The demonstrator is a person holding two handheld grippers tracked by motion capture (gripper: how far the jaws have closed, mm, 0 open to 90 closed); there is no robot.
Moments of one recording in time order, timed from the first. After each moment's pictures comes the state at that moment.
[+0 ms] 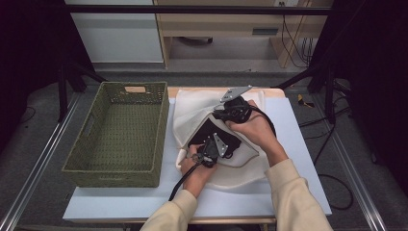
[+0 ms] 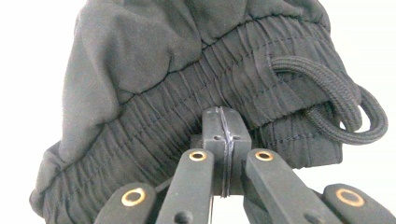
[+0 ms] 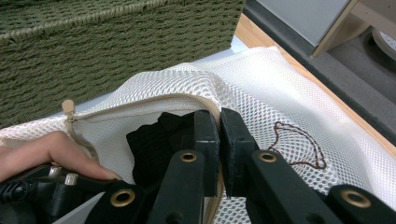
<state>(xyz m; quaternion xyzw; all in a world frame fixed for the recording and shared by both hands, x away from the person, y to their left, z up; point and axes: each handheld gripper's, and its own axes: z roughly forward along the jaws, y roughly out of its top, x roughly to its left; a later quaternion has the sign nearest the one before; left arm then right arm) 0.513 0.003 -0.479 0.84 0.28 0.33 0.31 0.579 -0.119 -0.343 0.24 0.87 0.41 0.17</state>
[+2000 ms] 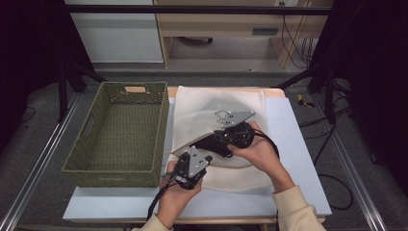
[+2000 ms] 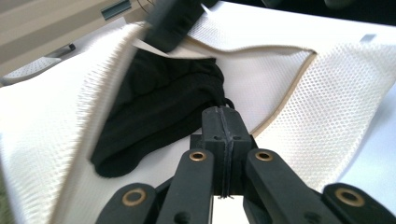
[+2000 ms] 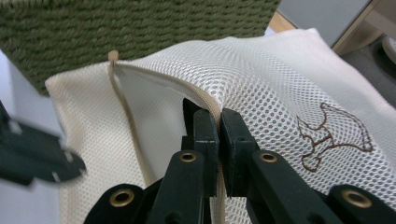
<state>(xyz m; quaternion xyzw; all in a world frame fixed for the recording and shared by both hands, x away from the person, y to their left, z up) 0.417 0.070 -0.402 0.82 0.27 0.26 0.44 0.515 -0.121 -0.366 0.21 0.87 0.41 0.18</state>
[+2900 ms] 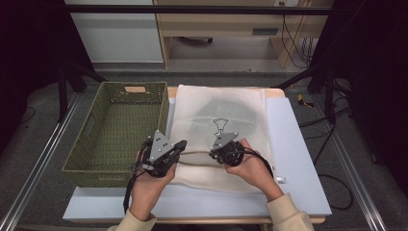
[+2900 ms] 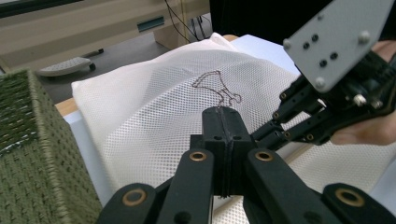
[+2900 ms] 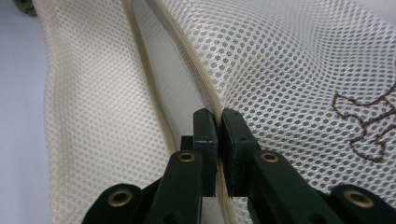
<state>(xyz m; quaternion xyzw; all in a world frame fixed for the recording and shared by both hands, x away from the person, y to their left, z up) 0.424 0.133 -0.354 0.77 0.33 0.27 0.48 0.499 -0.101 -0.427 0.19 0.91 0.34 0.17</state>
